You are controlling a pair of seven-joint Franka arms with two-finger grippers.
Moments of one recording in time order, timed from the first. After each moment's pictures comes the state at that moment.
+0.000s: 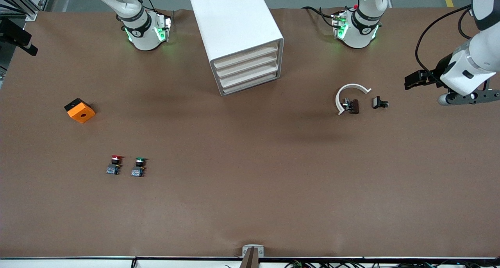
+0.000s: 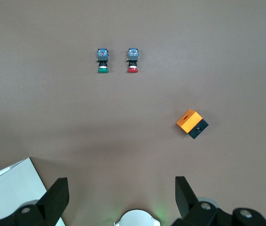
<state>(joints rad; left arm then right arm) 0.08 -0.11 -0.12 -1.87 0.00 1.63 -0.11 -0.03 -0.16 -0.05 -1.53 0.01 1.36 0.02</state>
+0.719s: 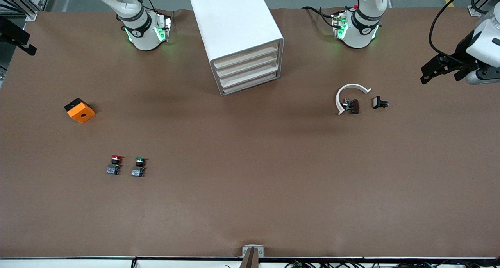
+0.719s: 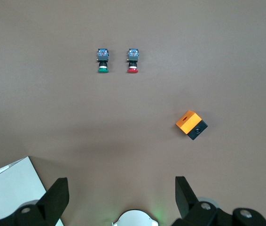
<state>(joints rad) 0.09 -0.19 -0.11 -1.82 0.00 1.65 -0.10 -0.03 -0.16 -0.05 -1.53 0.01 1.36 0.00</state>
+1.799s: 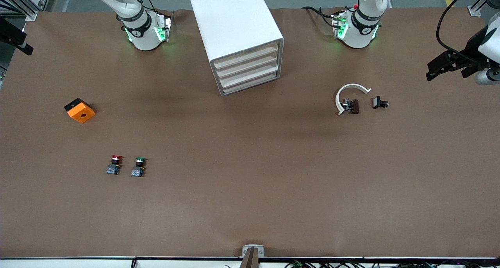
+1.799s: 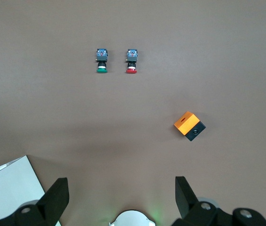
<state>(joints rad) 0.08 -0.09 -0.12 -1.64 0.00 1.52 -0.10 -0.04 -0.16 -0.06 -1.53 0.01 1.36 -0.03</state>
